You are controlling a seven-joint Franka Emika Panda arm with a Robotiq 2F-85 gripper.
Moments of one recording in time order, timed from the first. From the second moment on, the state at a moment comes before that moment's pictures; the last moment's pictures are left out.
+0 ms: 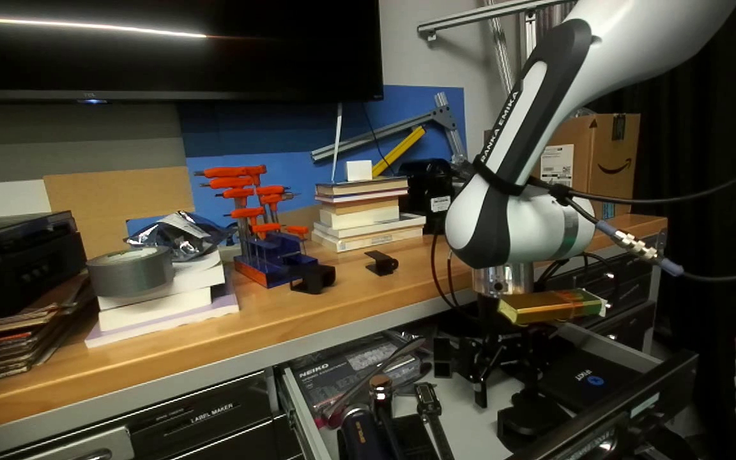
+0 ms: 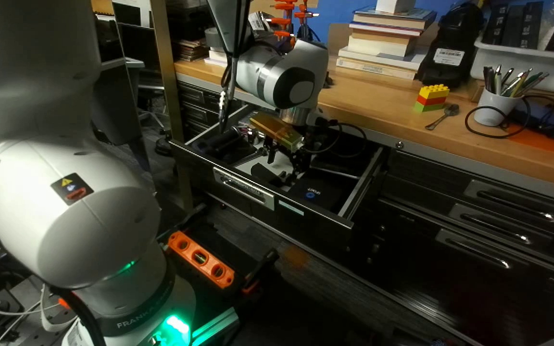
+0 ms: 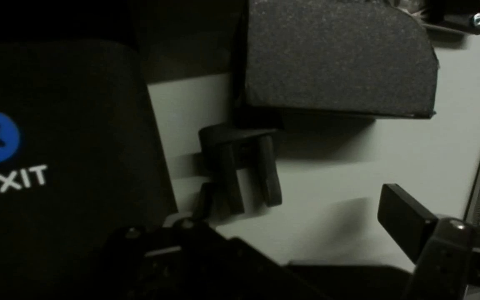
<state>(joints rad) 0.02 0.26 0.03 -2.44 0.16 2.51 -0.02</state>
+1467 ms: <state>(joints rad) 0.02 0.24 0.02 -2.43 0.15 2.54 0.12</state>
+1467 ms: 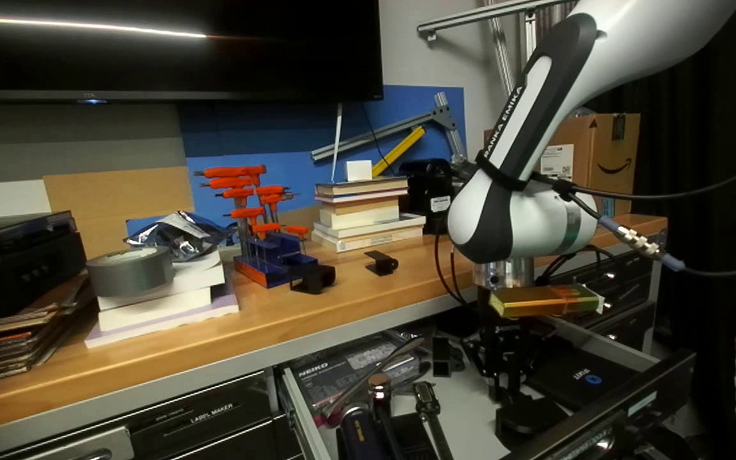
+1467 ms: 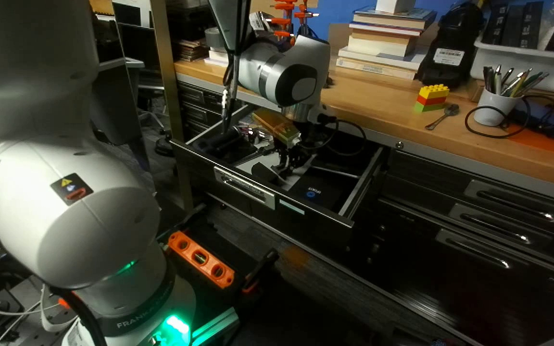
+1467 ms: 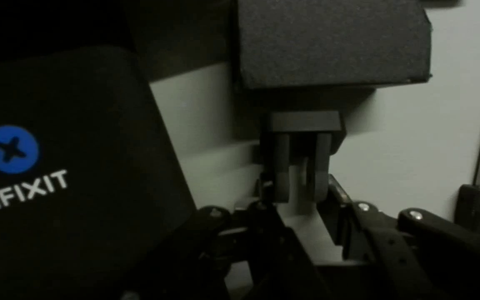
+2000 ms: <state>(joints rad) 0.07 0.17 0.02 -2.28 0.06 2.35 0.37</state>
